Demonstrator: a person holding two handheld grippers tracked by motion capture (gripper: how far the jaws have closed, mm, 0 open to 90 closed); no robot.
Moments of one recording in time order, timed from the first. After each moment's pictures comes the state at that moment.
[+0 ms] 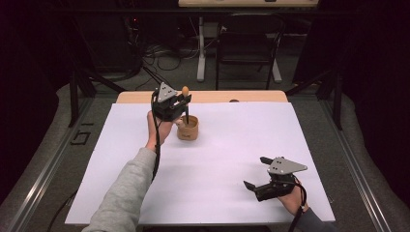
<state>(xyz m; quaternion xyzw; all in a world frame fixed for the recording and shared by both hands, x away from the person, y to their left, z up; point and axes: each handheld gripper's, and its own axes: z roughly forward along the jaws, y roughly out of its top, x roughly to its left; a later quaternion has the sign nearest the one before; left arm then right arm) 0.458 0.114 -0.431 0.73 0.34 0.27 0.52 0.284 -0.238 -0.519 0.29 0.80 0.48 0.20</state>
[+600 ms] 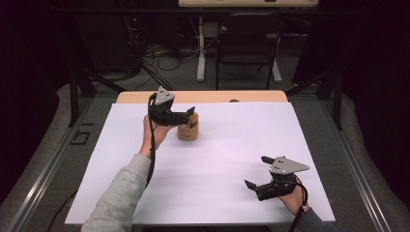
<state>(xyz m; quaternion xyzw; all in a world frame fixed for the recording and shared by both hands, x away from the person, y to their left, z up) 0.441 0.125 -0.429 0.76 0.34 0.26 0.50 0.283 -0.241 -0.517 0.29 0.80 0.49 0.20</state>
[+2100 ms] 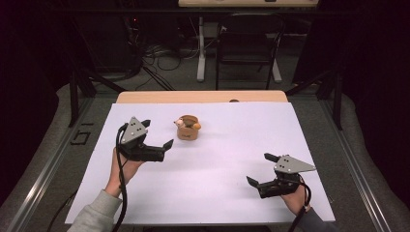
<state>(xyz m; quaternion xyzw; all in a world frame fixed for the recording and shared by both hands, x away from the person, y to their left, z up) 0.335 0.185 -0.432 0.77 0.32 0.26 0.48 0.281 -0.246 -0.508 0.30 0.78 0.51 0.22</state>
